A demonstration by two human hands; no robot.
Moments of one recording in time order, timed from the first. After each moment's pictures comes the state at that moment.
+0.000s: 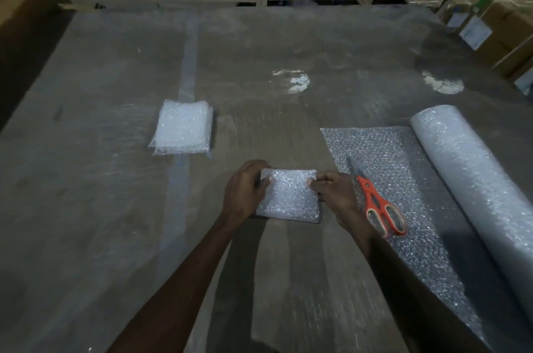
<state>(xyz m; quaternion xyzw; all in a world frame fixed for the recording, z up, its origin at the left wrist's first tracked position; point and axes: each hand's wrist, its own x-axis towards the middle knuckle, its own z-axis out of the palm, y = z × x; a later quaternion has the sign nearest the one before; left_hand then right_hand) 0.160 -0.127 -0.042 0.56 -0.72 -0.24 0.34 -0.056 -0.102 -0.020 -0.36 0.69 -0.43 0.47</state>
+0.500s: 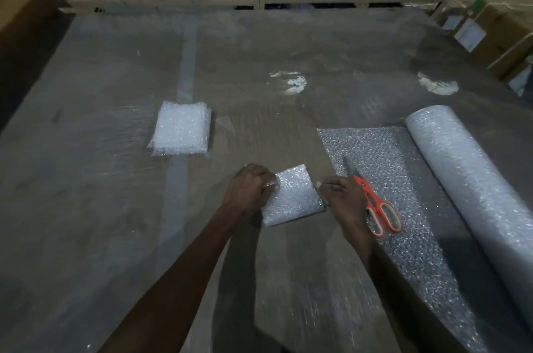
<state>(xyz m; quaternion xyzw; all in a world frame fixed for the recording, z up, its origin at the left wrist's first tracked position) 0.156 -0.133 -0.042 0.47 -0.85 -0.08 0.22 -0.068 -0.074 -0.025 -0.37 0.72 -0.47 0.36</state>
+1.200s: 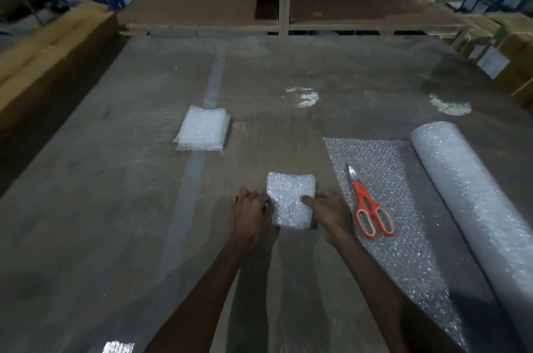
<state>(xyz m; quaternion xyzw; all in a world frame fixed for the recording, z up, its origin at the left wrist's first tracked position) 0.135 -0.038 -0.037 0.67 -0.72 -0.08 0.17 -0.059 -0.050 -0.022 -0.40 0.71 -0.35 0.47</state>
